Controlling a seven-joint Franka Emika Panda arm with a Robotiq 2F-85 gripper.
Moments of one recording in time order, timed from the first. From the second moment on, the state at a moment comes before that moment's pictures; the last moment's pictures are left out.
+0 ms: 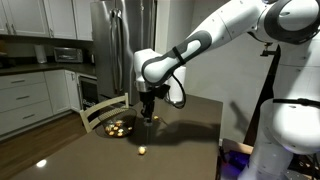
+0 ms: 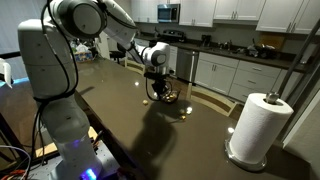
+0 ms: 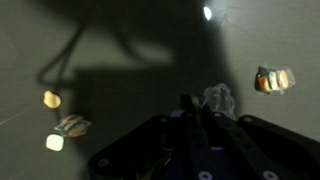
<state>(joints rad) 0.06 0.09 0.03 -2.15 -0.06 2.13 -0.04</state>
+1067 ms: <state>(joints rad) -0.02 0.10 -0.09 -2.09 -0.10 2.13 0.16</state>
